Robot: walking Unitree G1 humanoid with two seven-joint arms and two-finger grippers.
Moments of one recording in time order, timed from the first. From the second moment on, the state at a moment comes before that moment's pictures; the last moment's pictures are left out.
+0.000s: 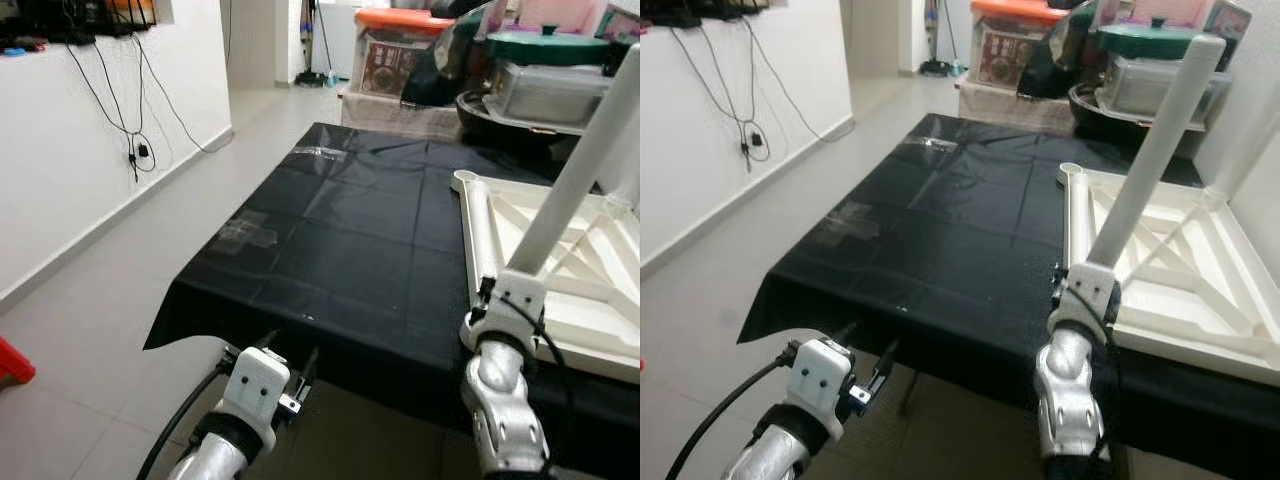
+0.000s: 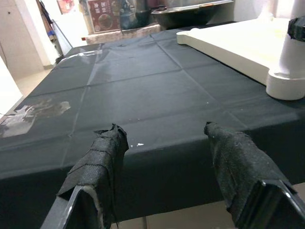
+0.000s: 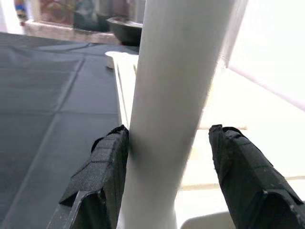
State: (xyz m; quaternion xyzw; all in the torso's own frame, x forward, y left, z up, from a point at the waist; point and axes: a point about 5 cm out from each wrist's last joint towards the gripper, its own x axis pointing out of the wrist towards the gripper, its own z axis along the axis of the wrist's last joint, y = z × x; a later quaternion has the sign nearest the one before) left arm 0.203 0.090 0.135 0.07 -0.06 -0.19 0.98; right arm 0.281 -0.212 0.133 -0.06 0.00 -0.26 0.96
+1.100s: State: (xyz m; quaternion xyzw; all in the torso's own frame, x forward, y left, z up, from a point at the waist) left arm 0.210 0.094 0.120 0.06 0.00 -0.18 0.98; right arm 0.243 -0.143 0.112 -0.06 0.04 0.02 1.00
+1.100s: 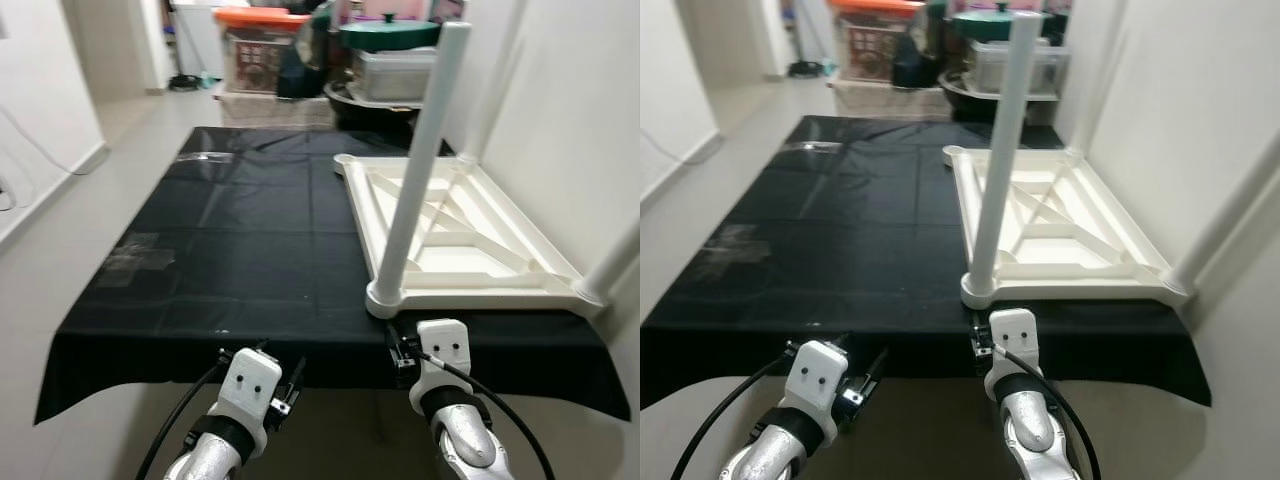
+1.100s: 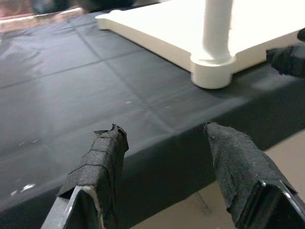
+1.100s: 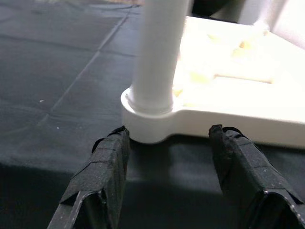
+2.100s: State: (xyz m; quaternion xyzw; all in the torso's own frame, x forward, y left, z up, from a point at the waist) left arm 0.210 0.097 0.117 0.06 0.01 -0.16 0.98; right arm 0.243 -0.141 0.106 -0.06 0.07 0.05 0.99
